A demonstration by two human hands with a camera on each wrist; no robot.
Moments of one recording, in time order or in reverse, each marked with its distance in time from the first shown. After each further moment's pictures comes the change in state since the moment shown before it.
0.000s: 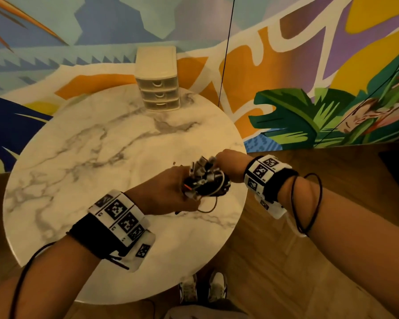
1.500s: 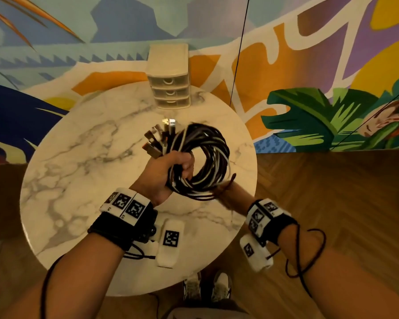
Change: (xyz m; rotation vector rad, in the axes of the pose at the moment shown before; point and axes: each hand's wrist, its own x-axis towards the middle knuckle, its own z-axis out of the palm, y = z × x) left_hand 0.015 -0.013 0.002 -1.058 0.360 0.020; right_hand 0.000 -0.004 0.091 0.996 0.083 0.204
